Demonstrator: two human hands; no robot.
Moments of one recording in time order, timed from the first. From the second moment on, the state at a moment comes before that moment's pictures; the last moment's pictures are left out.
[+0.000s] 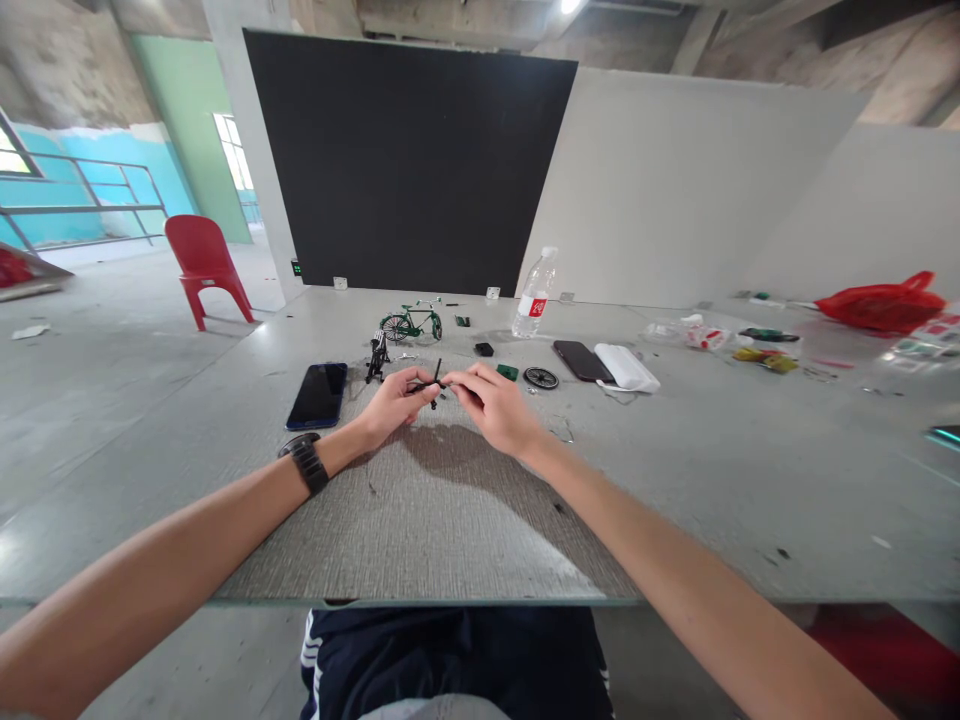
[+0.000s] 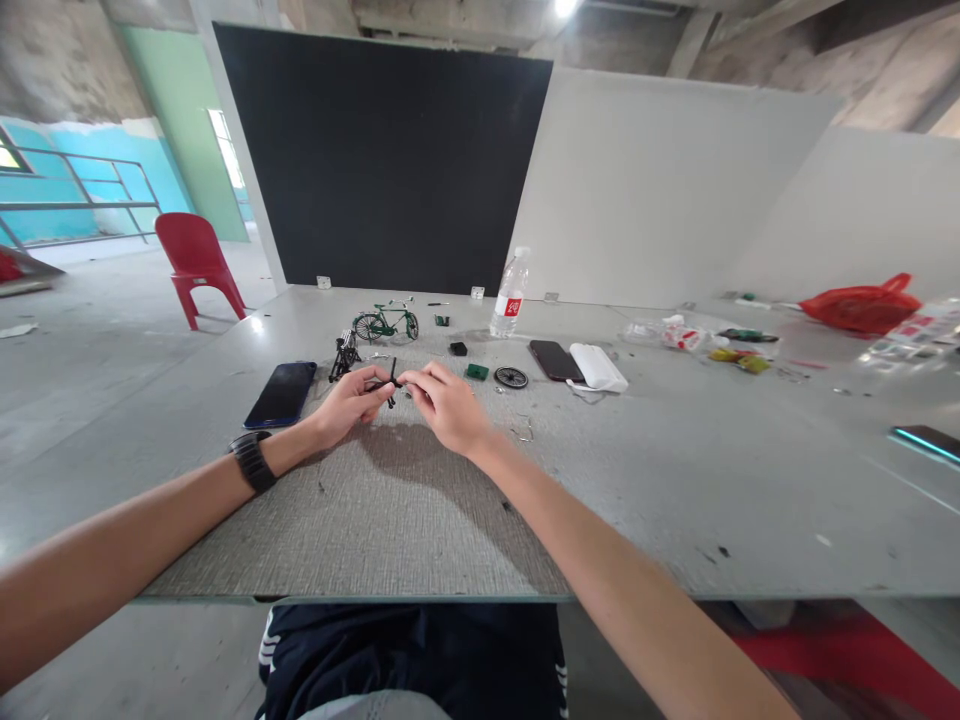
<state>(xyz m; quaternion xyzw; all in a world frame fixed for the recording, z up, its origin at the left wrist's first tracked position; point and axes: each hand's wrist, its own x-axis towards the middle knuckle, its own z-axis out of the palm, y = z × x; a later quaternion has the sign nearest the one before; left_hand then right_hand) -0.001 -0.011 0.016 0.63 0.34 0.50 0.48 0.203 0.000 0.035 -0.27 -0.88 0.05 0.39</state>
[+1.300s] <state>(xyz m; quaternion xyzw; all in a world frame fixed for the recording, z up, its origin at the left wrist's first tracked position) -0.001 -0.012 0.018 0.64 0.38 0.50 0.45 0.204 -0.001 0.033 -0.30 -0.87 0.06 0.39</state>
